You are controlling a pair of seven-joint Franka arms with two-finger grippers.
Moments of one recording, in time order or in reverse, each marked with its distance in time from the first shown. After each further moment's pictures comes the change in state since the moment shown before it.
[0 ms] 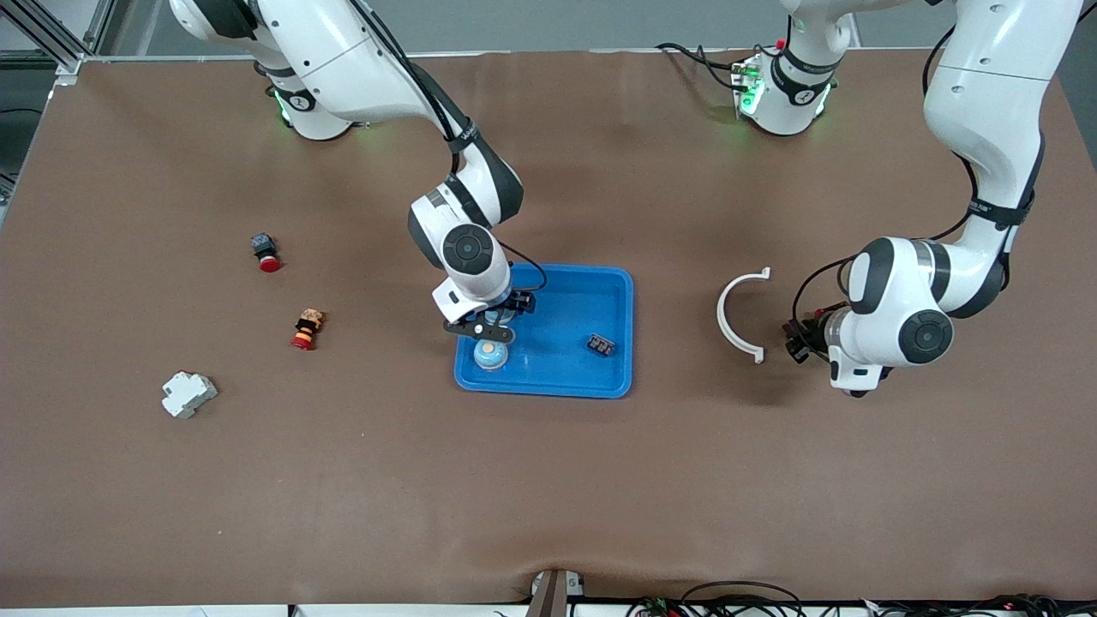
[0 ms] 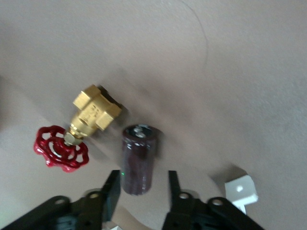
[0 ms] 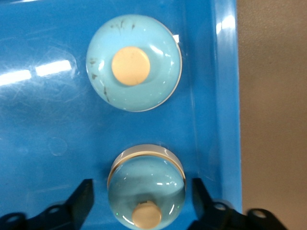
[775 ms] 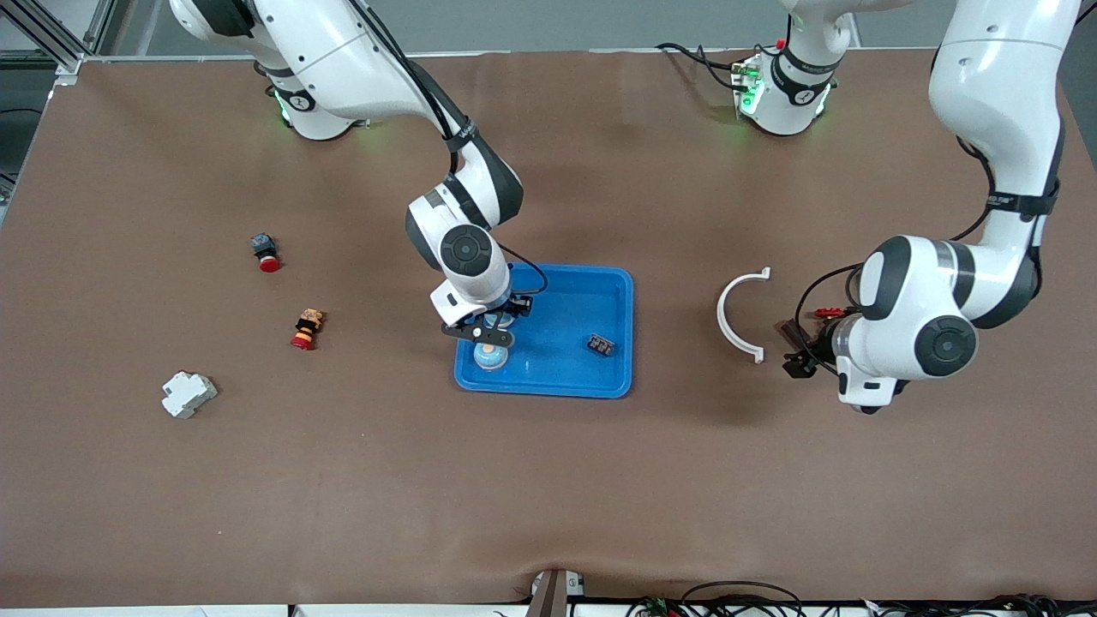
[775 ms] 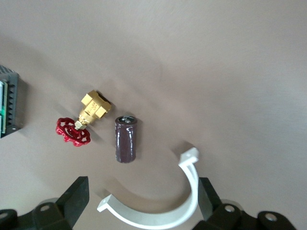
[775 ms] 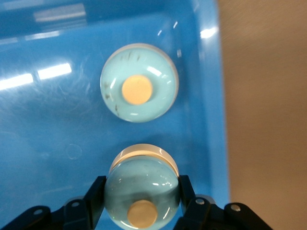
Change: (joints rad) left arm -0.050 -0.031 -0.002 0.227 0.000 -0.205 -0.014; right arm -0.013 -0.034 -0.017 0.059 0.000 -0.104 0.002
